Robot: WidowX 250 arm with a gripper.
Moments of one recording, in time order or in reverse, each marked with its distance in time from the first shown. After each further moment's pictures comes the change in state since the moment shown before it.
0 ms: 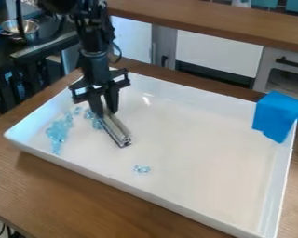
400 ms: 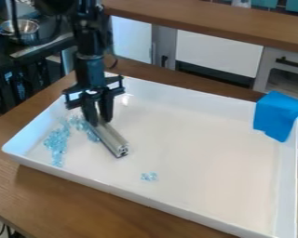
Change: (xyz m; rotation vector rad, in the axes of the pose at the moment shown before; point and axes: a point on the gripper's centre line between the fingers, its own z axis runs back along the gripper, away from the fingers) arm -0.011 0.022 -0.001 0.097 0.059 0.068
